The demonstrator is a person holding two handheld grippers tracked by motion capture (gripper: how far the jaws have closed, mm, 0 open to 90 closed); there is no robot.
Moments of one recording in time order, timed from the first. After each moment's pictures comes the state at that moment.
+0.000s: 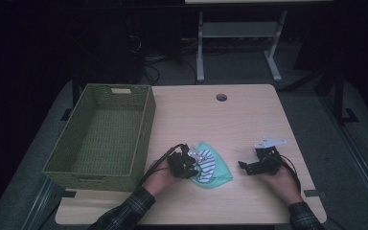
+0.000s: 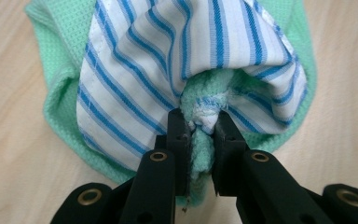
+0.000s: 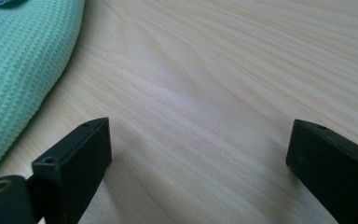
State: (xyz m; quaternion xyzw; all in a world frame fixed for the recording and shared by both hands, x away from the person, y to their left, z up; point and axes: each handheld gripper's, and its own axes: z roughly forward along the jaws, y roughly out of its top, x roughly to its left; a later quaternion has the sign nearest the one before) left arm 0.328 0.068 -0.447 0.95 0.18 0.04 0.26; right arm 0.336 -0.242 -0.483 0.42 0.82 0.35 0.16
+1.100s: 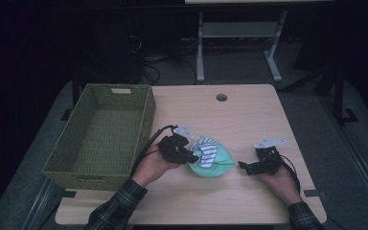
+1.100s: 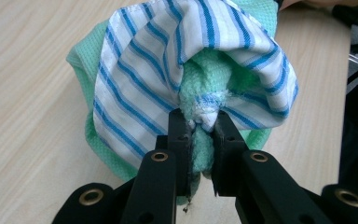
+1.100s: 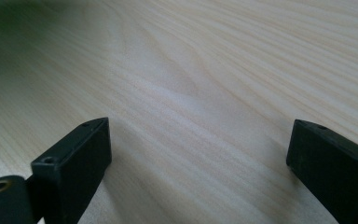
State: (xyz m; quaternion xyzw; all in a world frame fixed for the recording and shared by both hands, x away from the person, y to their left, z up) left arm 0.338 0.087 -0.375 0.92 0.21 0.00 0.34; right arm 0.336 -0.241 -0.483 0.42 0.82 0.36 0.16
